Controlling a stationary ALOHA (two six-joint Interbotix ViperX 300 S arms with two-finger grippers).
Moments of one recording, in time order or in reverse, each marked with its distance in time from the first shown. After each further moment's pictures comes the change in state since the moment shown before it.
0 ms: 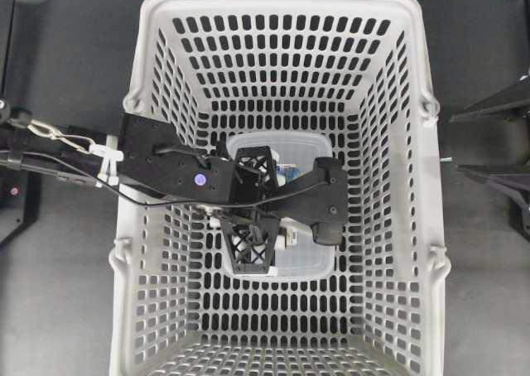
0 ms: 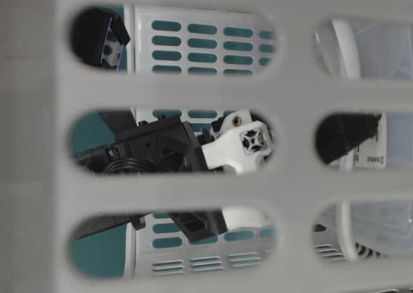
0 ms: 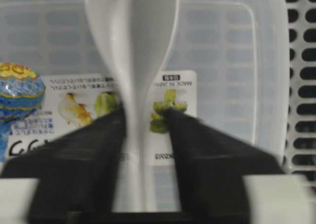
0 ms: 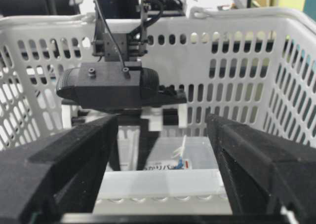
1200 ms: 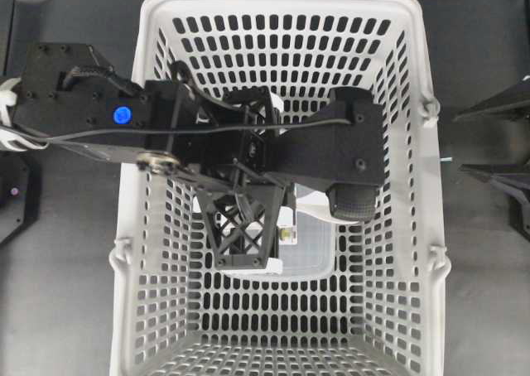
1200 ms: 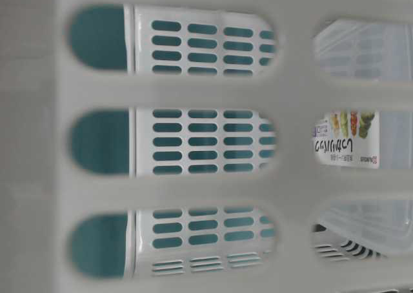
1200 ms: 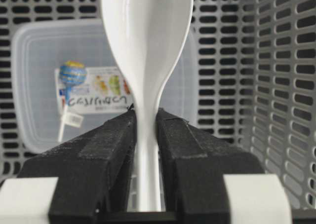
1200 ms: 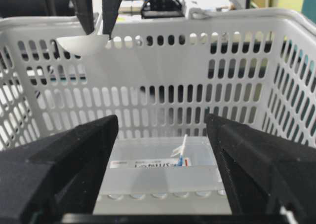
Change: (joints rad) left arm -0.023 -0.110 -0.505 0.000 0.477 -0.014; right arm -0.002 -0.020 0.011 0.000 0.002 0.000
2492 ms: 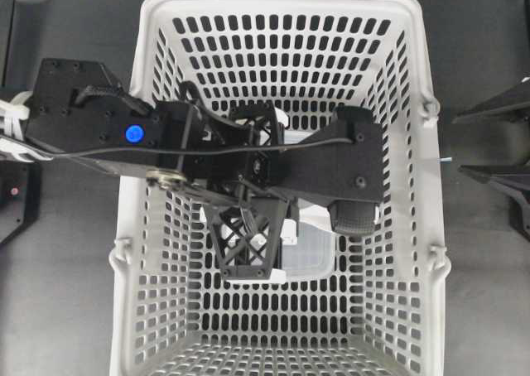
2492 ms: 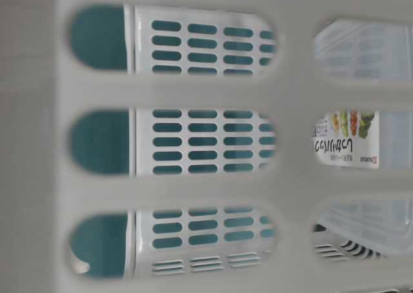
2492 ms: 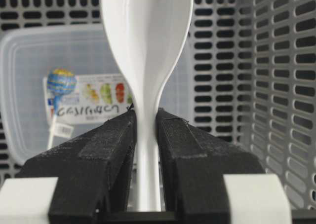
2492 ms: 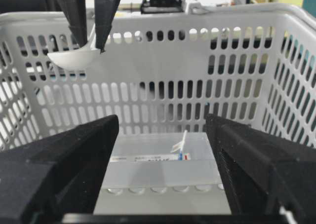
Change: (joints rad) left arm -0.012 0.000 0.061 0.000 -0.081 -0.003; right arm -0.002 -0.002 0.011 0.000 -0.005 0.000
